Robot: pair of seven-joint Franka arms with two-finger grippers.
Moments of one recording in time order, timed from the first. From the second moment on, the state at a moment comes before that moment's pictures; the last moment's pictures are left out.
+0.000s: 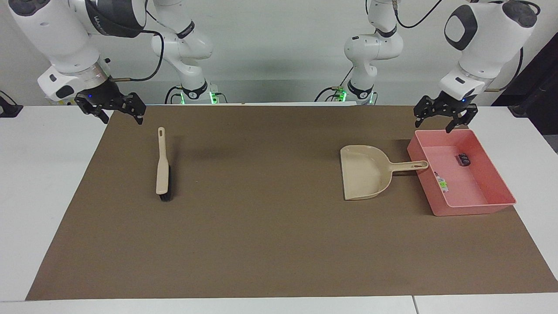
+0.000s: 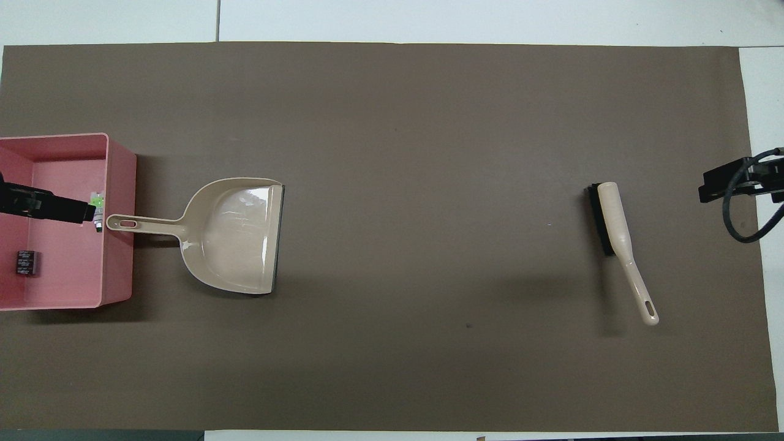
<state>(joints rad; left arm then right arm) 0.01 -0.12 -0.02 -1.77 -0.04 1.66 0.28 -0.06 0.00 -0.01 -1.60 -0.03 1.51 -0.03</state>
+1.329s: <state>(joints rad) 0.00 -0.04 -0.04 -1.59 -0.04 1.50 0.14 -0.06 -0.01 -0.01 -1.60 -0.03 1.51 -0.03</state>
